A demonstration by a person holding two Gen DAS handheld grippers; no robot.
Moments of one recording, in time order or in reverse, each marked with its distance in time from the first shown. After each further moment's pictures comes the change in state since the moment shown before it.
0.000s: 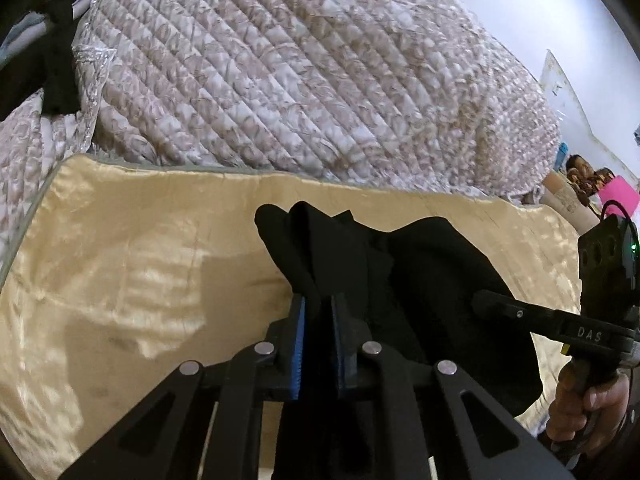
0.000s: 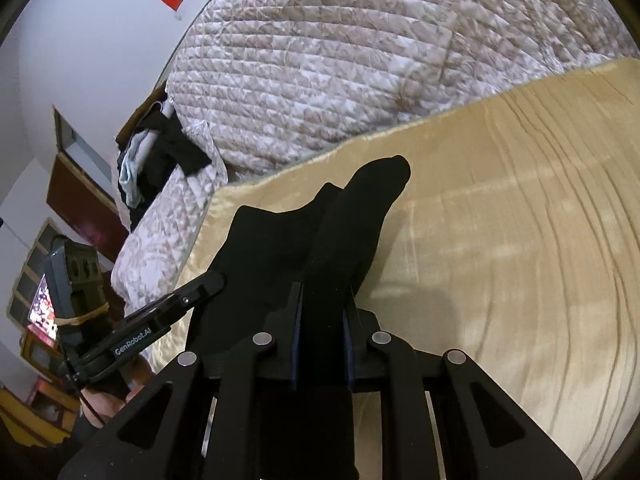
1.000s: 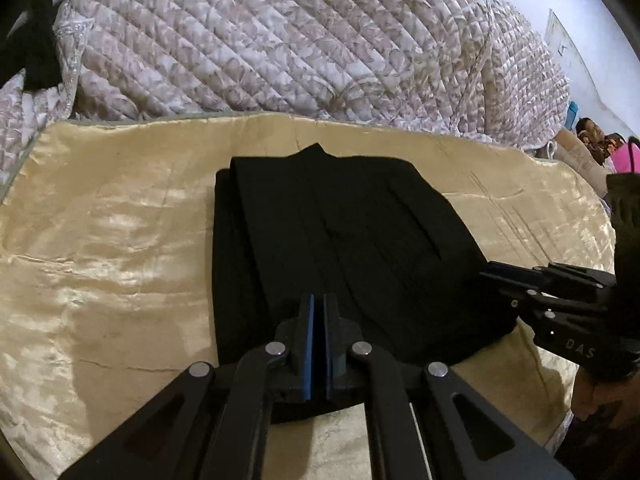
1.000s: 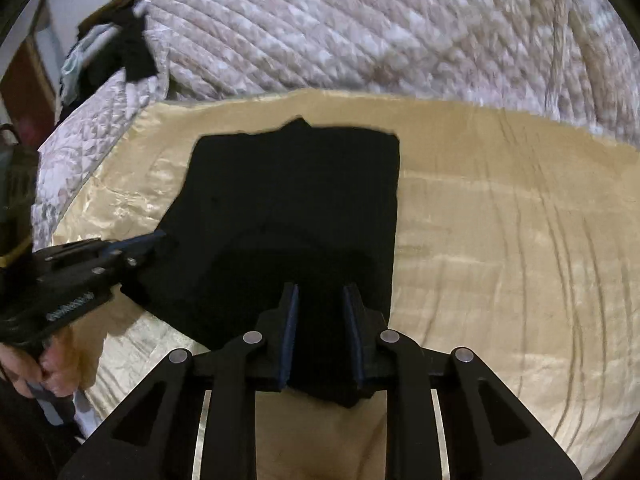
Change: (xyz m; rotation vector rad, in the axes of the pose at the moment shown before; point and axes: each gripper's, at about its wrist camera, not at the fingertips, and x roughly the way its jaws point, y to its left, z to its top) left arm 0.042 -0.020 -0.053 0.061 0.080 0.039; right arm 0.039 -0.005 -0.033 -0.305 0.119 -0.346
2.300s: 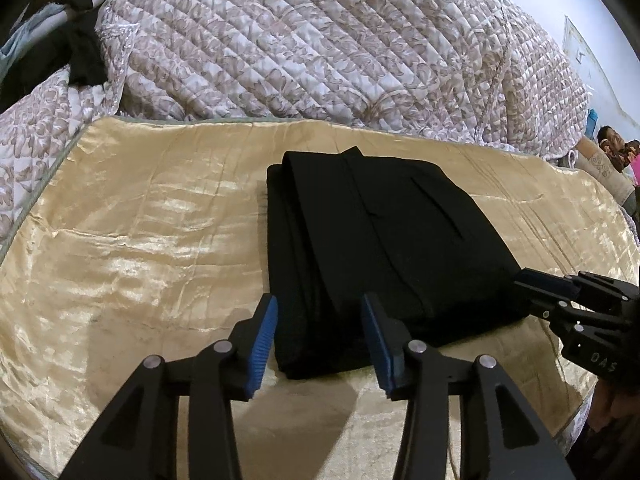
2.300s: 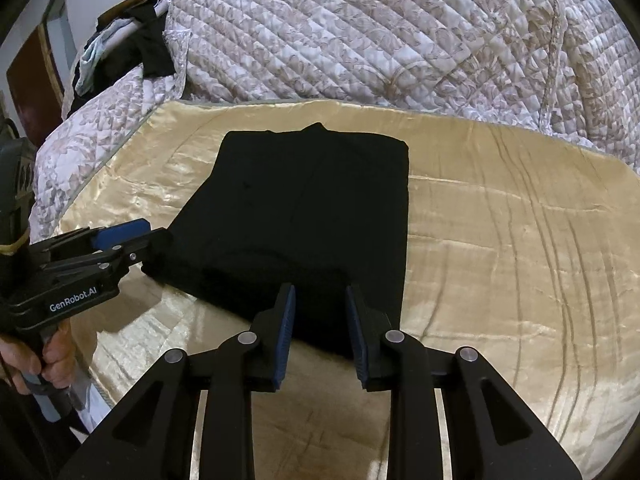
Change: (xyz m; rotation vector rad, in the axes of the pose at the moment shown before) left arm -0.022 0.016 -0.023 -0.027 -0.047 0.107; right arm -0.021 0.025 -0.023 -0.033 -0.055 -0.022
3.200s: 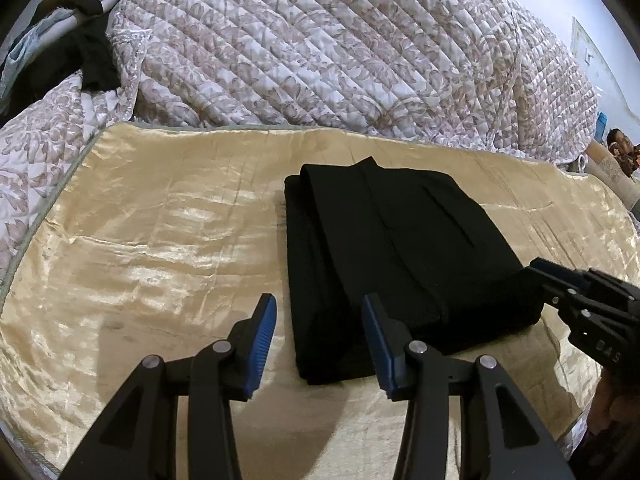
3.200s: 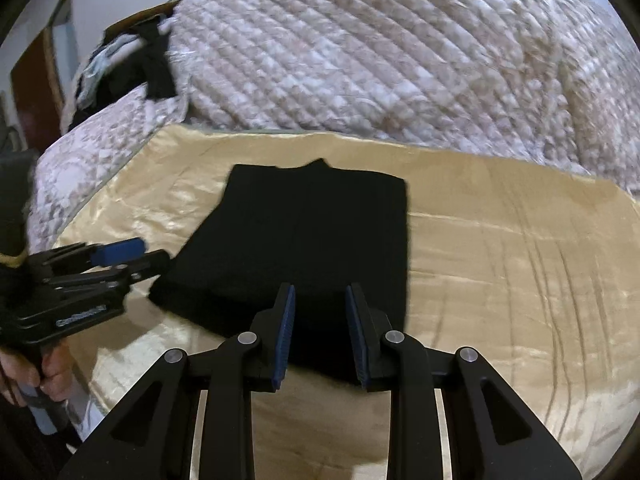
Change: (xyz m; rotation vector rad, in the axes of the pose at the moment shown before) left arm -0.005 0.006 0.008 -0.009 -0.010 0.041; right arm -0.007 0.002 0.007 0.035 -0.085 -0.042
